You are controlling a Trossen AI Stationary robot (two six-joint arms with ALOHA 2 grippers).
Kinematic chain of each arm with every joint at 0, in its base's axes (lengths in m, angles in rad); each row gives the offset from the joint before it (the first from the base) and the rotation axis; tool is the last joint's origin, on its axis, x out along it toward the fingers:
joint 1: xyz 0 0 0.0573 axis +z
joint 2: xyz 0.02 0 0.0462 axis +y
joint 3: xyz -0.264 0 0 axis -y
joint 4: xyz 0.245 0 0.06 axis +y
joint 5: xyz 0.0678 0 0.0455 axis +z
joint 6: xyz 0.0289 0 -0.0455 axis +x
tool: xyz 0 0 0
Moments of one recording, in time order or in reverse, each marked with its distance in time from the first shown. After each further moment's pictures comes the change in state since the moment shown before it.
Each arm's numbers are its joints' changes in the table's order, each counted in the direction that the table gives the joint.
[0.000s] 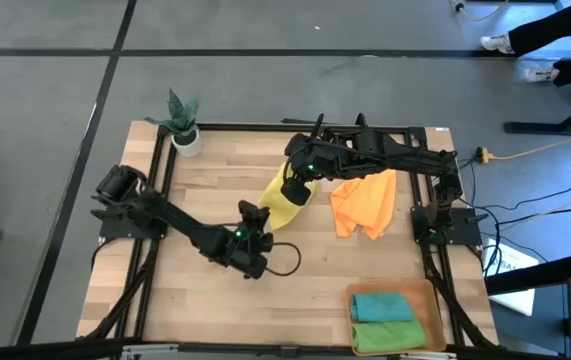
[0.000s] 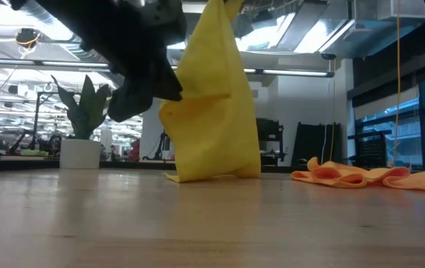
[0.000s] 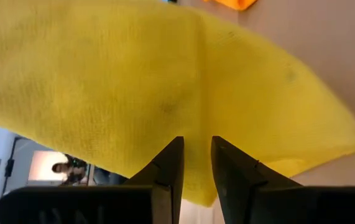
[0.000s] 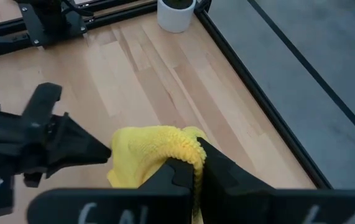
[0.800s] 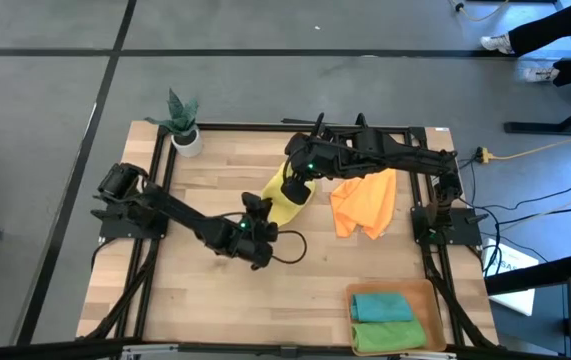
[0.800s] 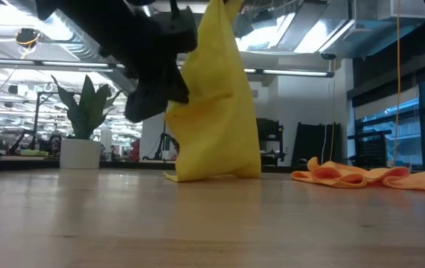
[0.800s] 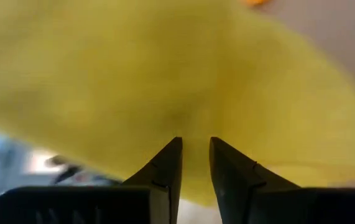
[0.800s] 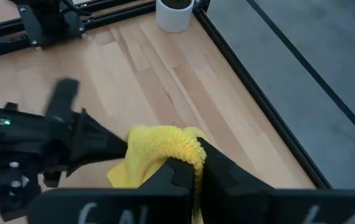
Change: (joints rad) left arm 0.067 0.000 0.000 -0.074 -0.024 0.074; right arm -0.006 0.000 0.000 0.000 0.000 0.001
